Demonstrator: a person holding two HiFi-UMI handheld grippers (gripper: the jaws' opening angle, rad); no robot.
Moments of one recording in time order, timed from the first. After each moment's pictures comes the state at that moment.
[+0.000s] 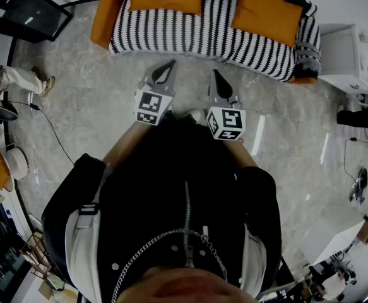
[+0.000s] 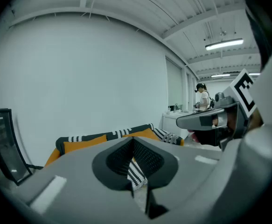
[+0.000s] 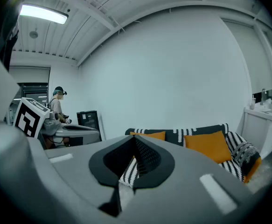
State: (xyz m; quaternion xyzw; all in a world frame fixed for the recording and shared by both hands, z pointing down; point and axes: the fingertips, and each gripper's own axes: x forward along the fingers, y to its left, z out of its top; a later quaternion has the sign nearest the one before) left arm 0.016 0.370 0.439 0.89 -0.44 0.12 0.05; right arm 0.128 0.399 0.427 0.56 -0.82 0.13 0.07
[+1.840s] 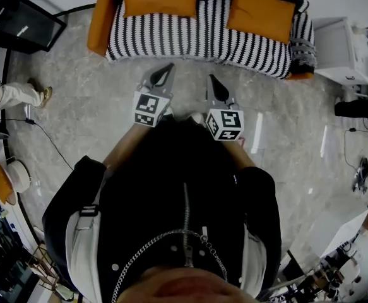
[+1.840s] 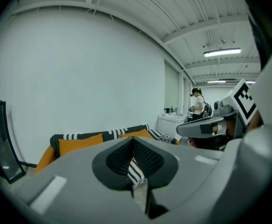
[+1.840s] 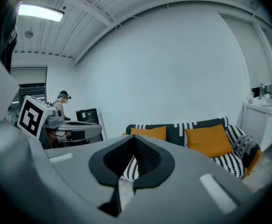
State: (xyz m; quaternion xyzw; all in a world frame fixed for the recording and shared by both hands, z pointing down) left arm 0.000 0.368 0.449 0.90 -0.42 0.11 0.07; right arm 0.110 0.405 0.449 0.56 -0.81 0.16 0.08
